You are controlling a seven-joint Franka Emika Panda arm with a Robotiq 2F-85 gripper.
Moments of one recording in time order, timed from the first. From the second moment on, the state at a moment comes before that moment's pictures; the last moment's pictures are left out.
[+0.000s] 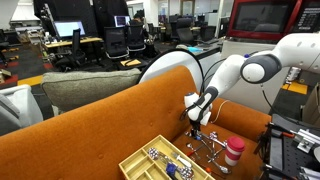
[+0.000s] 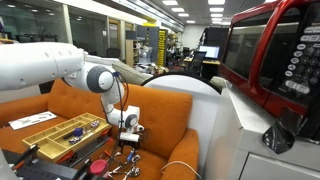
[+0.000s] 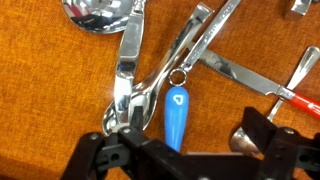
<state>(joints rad) -0.19 1.48 0.01 -1.27 -0.08 2.49 -0.27</state>
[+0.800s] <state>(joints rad) -0.24 1.48 0.02 -1.32 -0.04 2.49 -0.27</state>
